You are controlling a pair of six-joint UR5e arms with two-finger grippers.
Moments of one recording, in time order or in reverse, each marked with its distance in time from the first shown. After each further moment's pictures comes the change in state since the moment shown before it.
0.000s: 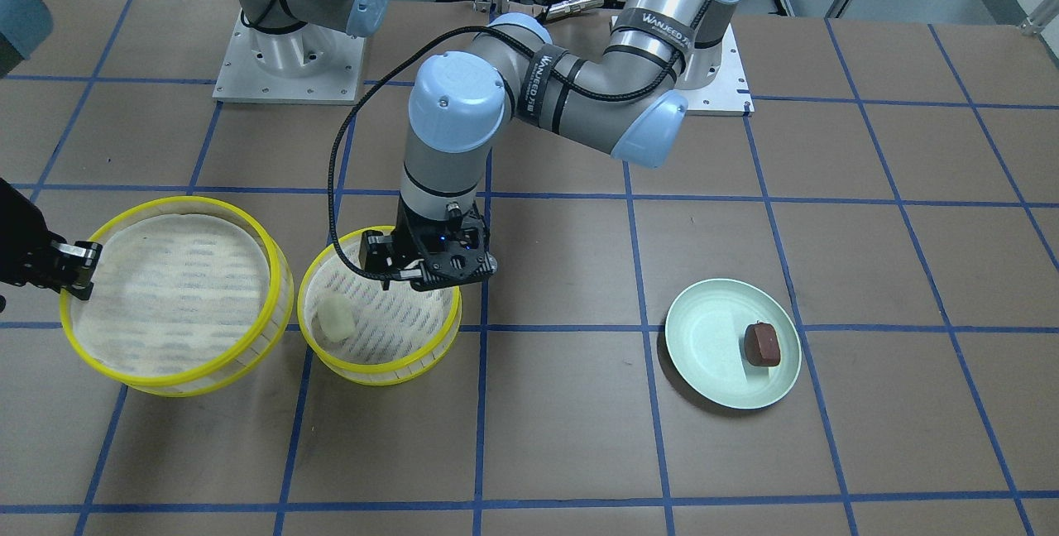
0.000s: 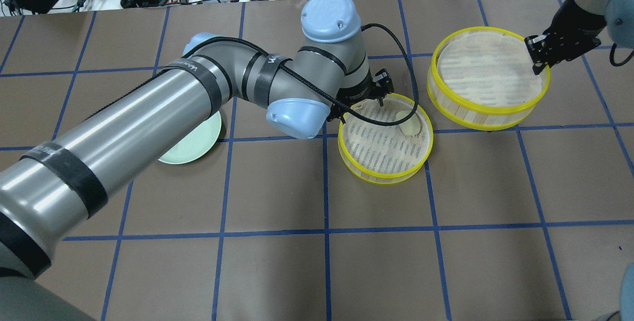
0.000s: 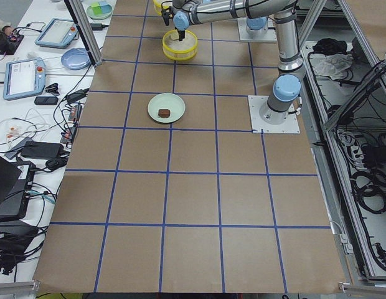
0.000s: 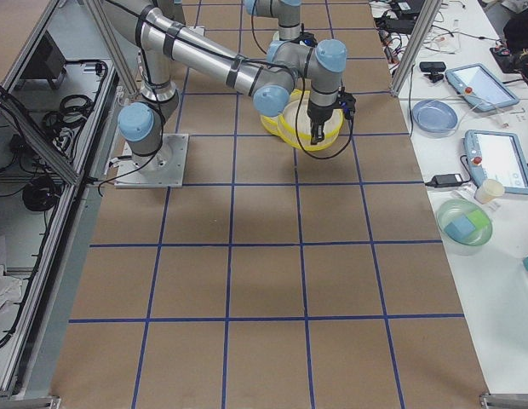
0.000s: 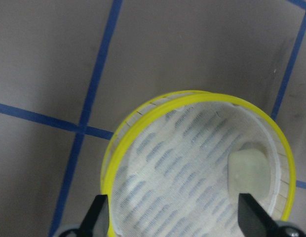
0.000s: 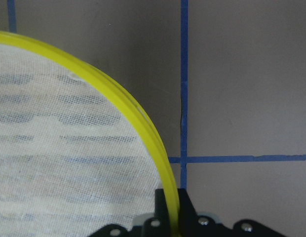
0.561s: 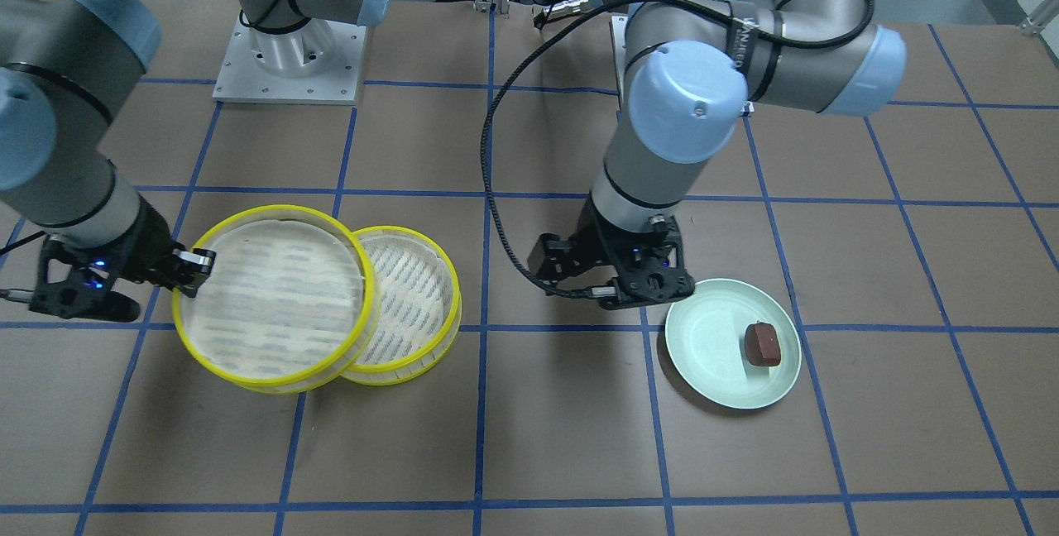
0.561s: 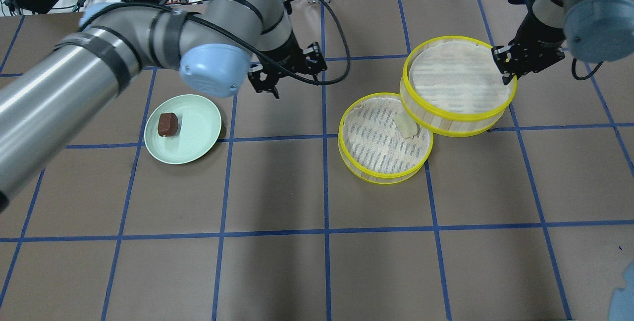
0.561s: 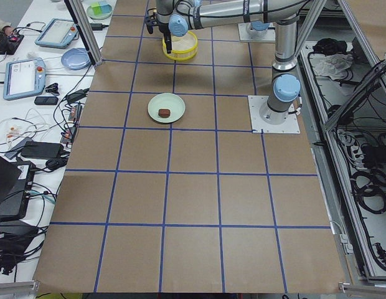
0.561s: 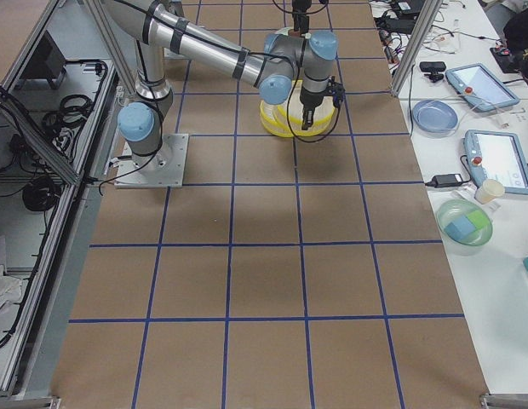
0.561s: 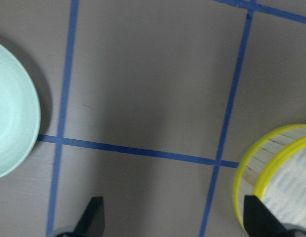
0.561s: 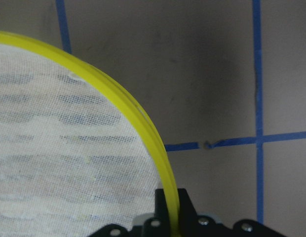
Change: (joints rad) left arm 0.279 0.146 -0.008 -0.274 0.072 0.406; right arm 0.172 -0.001 0.089 -0.033 0.001 0.265
